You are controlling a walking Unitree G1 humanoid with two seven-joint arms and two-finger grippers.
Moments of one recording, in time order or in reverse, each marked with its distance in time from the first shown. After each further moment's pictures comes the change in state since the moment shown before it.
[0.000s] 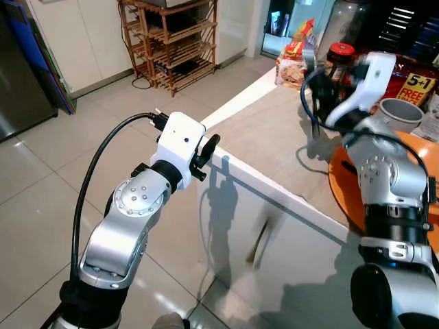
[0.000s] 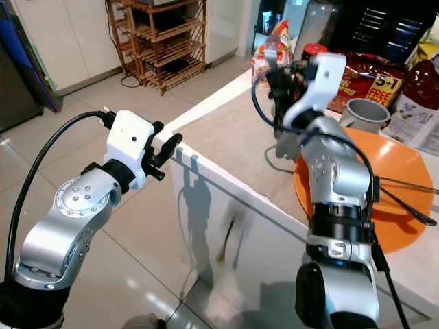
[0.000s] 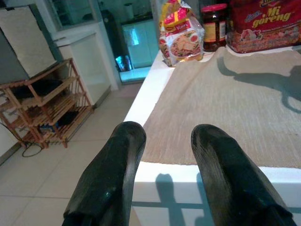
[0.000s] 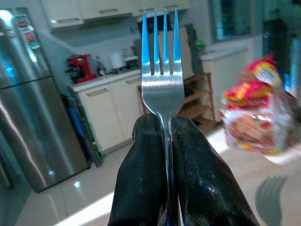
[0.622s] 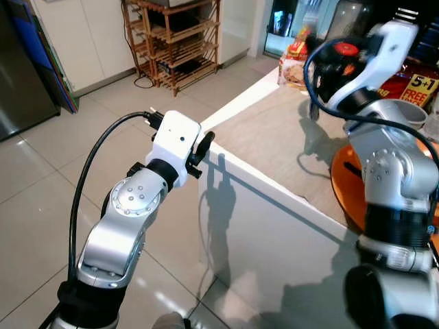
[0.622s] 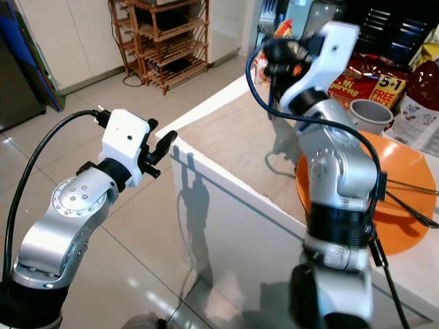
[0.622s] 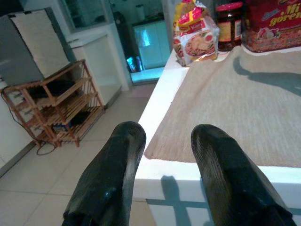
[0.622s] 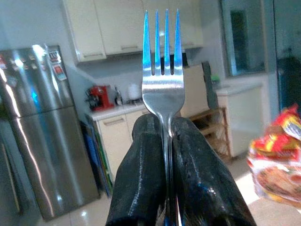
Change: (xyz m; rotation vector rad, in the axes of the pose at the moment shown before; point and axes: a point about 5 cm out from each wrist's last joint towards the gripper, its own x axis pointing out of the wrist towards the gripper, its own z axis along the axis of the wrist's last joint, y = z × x) left arm -0.002 0.007 -0.002 0.017 -0.004 0.044; right arm -0.006 0.039 0.040 -0.006 -0.160 0.046
